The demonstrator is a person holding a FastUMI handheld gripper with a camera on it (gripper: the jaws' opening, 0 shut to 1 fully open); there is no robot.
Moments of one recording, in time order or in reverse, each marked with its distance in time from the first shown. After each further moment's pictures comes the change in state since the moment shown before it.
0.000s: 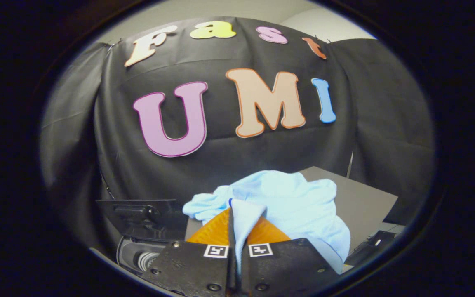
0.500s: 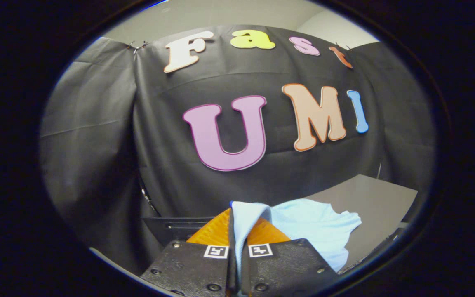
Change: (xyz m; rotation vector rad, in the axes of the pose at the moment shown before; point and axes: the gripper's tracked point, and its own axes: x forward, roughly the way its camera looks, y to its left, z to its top) arm -0.028 0.163 0.030 0.032 -0.073 0.163
